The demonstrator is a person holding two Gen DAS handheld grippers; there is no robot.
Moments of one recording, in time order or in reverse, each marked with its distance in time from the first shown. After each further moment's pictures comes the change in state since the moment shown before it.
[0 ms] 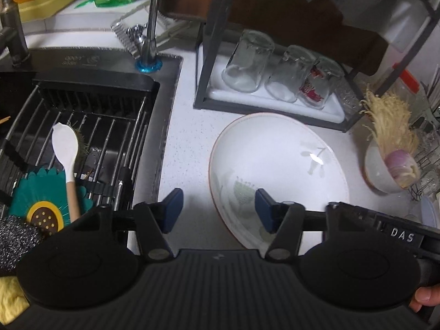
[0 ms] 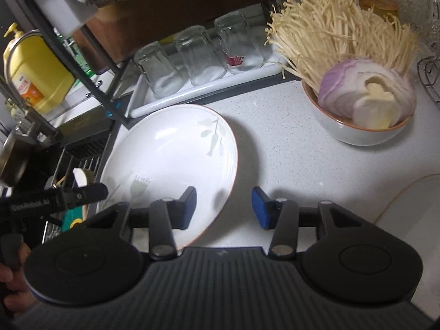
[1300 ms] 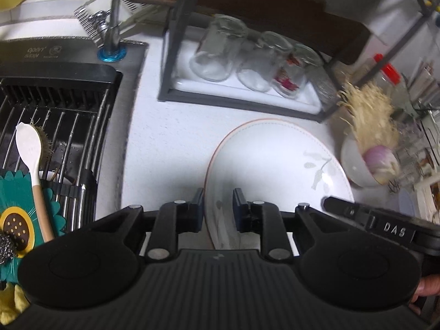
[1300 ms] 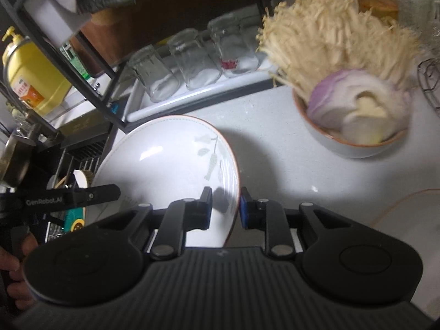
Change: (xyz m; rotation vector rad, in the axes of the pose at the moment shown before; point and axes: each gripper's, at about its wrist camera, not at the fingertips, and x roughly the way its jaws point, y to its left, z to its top) left arm 0.009 -0.015 0.012 0.024 0.083 -0.134; right arm -0.013 -0.012 0.012 -0.002 0.020 0.017
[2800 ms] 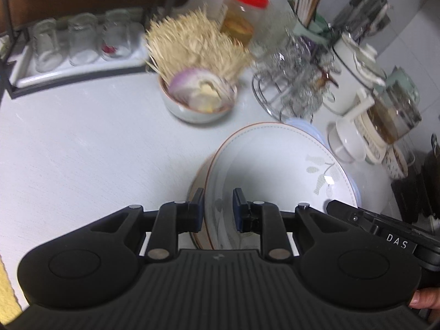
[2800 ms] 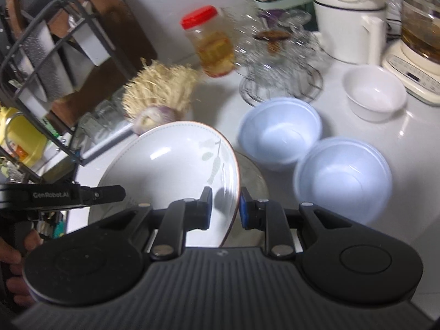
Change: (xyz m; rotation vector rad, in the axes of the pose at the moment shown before) left arm -0.006 -0.233 -0.082 0.232 0.090 -0.122; right arm -0.191 -0.156 -0.087 0.217 -0.176 -0.144
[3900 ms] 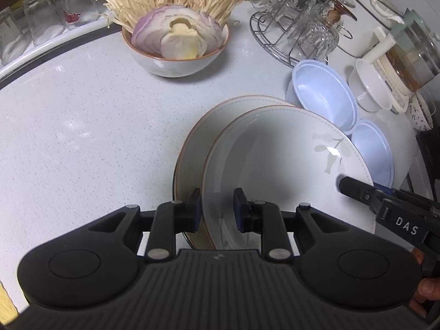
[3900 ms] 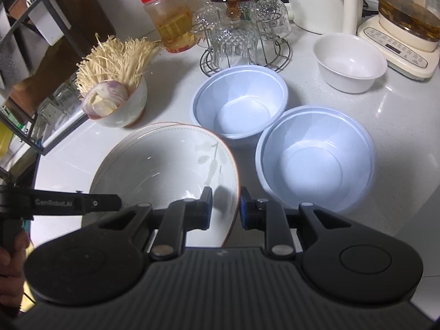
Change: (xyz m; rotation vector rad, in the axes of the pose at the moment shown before) left arm 0.072 -0.013 0.005 0.105 0.194 0.063; right arm 0.036 -0.019 -0.010 0.014 0.065 -0.127
